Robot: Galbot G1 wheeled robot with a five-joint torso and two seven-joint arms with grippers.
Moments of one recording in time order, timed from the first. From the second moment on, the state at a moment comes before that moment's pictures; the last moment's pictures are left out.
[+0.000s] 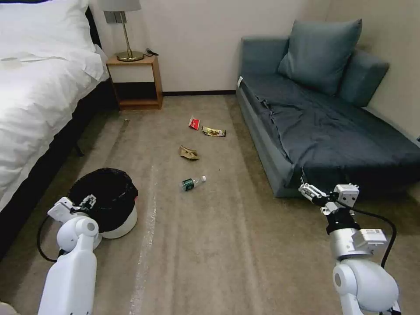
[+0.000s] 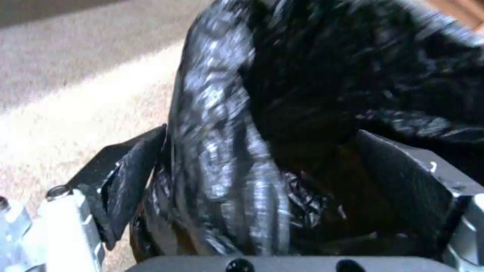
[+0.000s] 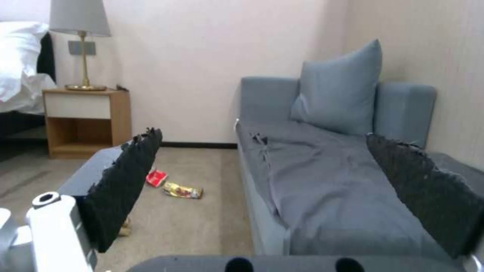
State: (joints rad) left arm 0.97 -1.31 -0.78 -1.45 -0.78 0.36 -0.62; right arm -1.46 1.46 0.76 2.14 0.17 0.01 -0.13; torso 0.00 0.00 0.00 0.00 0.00
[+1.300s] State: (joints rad) left arm 1.08 -1.28 -0.78 -1.53 -0.75 0.40 -0.54; right arm -1.45 1.47 0.75 2.12 0.16 0.08 -0.17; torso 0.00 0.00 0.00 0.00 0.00
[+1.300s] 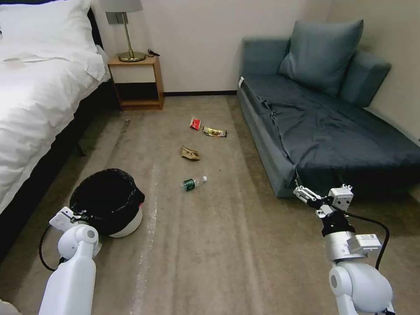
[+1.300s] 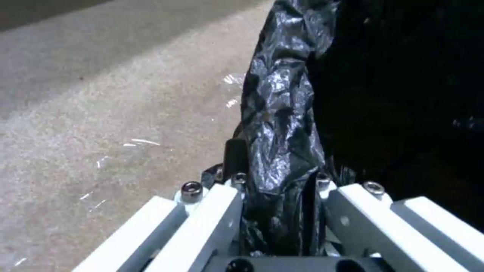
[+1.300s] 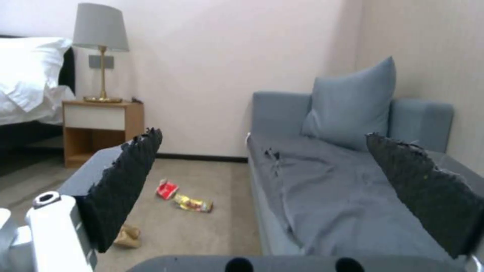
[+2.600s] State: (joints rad) left arm 1.32 -1.18 -0.90 -2.06 -0.64 0.55 -0.43; right arm -1.42 1.47 0.68 1.99 0.13 0.17 -0.10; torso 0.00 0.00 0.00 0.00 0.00
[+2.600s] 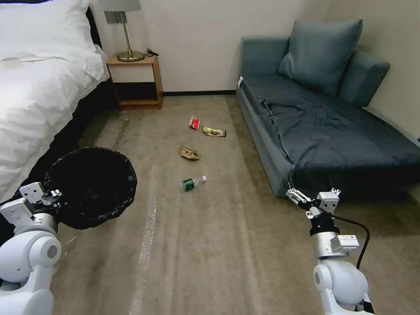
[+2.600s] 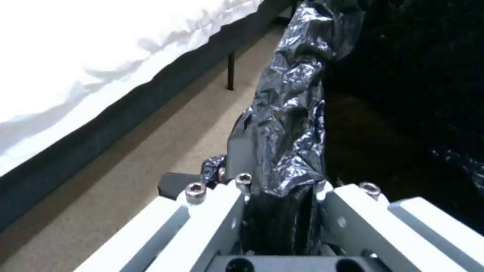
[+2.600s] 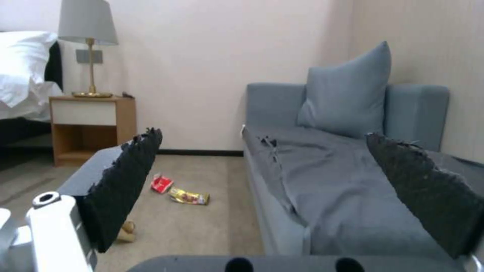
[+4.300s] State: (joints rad) left arm 1.25 -1.22 -0.85 -2.02 -0.59 0.55 -0.44; right arm -1.44 1.48 0.71 1.96 0.11 0.20 -0.15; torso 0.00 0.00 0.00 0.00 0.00
